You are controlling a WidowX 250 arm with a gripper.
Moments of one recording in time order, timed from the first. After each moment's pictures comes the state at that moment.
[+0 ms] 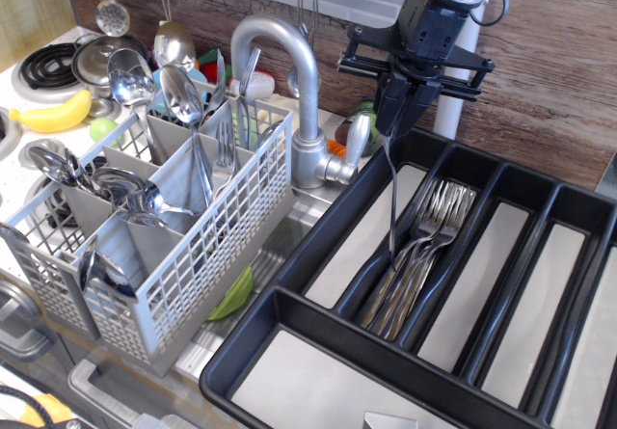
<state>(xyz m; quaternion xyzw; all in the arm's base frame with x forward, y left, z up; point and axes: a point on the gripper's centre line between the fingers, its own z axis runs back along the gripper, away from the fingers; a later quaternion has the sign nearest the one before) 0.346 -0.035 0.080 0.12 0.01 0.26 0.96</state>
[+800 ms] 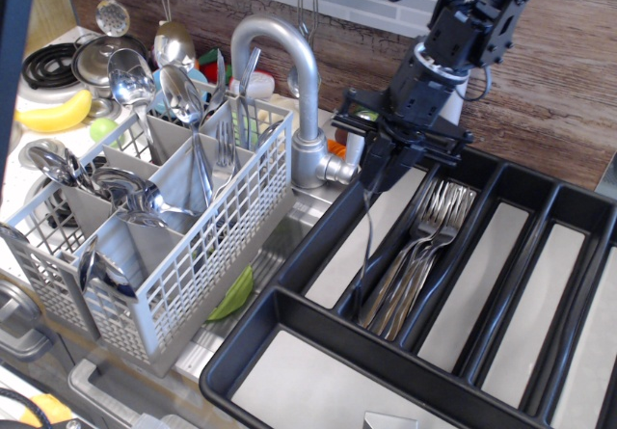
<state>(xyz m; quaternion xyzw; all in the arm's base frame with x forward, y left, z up) 0.338 -0.036 0.035 0.16 0.06 0.24 0.96</state>
